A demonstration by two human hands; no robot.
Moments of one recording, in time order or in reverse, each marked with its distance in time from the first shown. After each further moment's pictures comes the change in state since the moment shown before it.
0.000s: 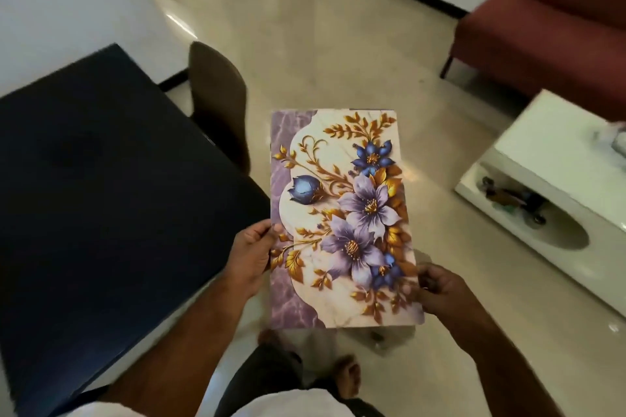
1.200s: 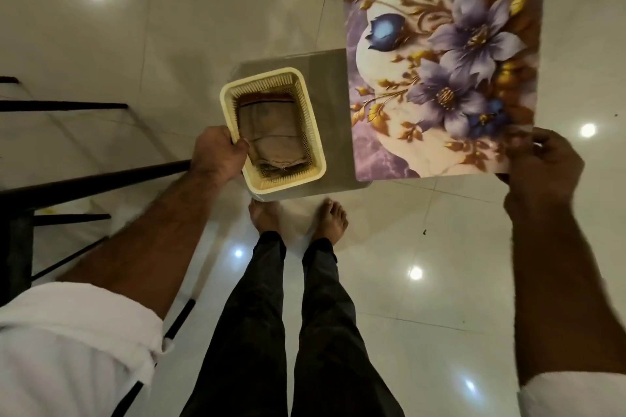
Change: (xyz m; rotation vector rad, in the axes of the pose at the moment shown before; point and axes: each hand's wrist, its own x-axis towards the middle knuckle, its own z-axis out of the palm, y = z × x) left_hand 0.282 -0.287 0.115 1.458 -0.259 -0.117; right_hand 0.037 0.305 -0.161 0.175 1.269 0.225
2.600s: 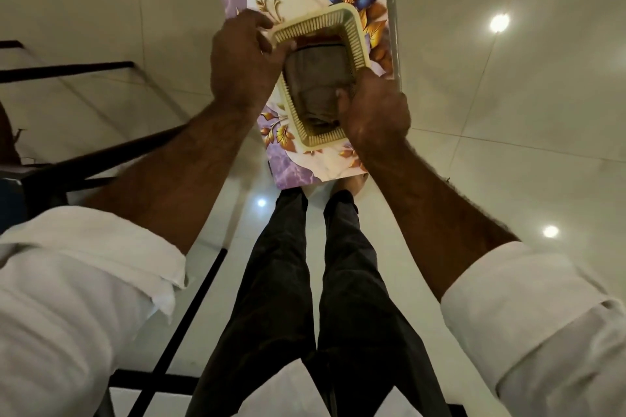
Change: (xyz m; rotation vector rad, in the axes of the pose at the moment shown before) left_hand 0.004 0.068 -0.012 0.024 0.298 0.558; right_hand -0.138 -0.033 0.210 -1.025 -0.448 -0.325
